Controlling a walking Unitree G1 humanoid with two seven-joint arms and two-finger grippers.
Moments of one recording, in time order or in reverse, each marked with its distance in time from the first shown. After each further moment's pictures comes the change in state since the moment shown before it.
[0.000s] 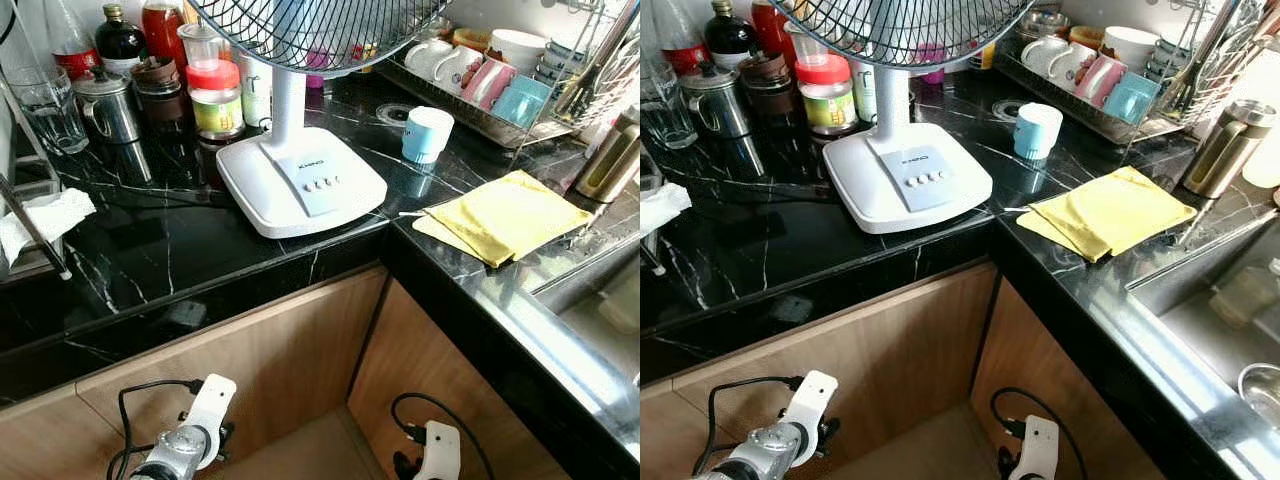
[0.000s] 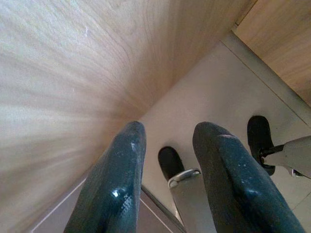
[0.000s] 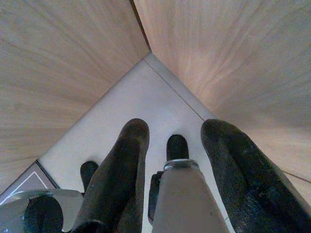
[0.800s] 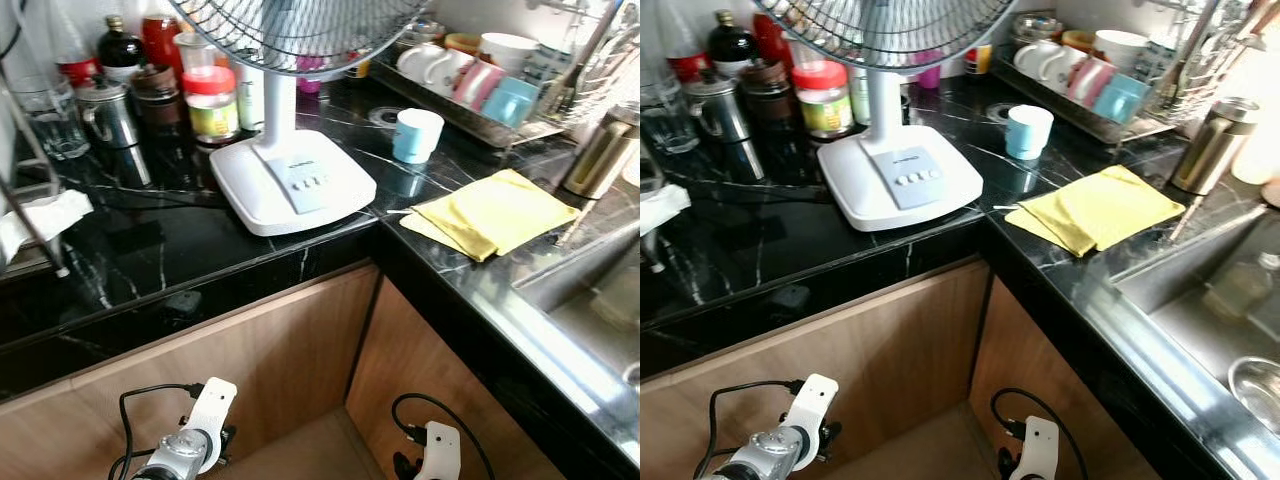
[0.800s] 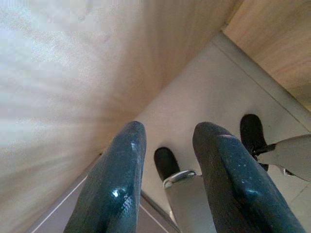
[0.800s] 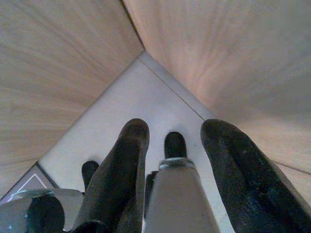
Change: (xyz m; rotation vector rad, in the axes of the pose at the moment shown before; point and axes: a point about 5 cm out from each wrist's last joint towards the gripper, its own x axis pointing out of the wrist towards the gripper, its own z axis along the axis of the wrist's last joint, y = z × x) left arm 0.000 -0.004 -0.003 -0.028 0.007 -0.006; right arm 0.000 -0.001 -0.001 -0.015 0.011 0.005
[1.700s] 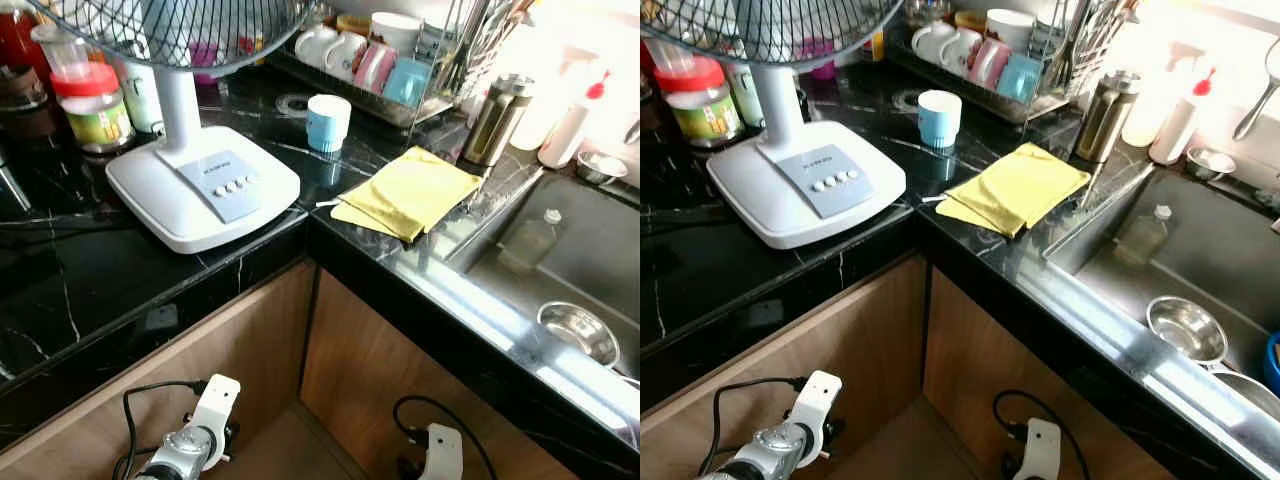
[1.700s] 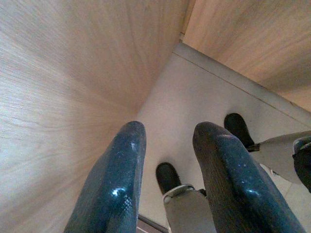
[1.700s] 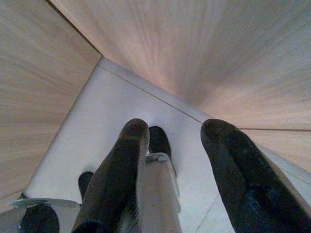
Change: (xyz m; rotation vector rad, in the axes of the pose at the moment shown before) left arm 0.001 -0.001 0.003 0.002 -0.009 -0.002; right arm 0.000 -0.002 0.000 -0.006 0.008 -0.012
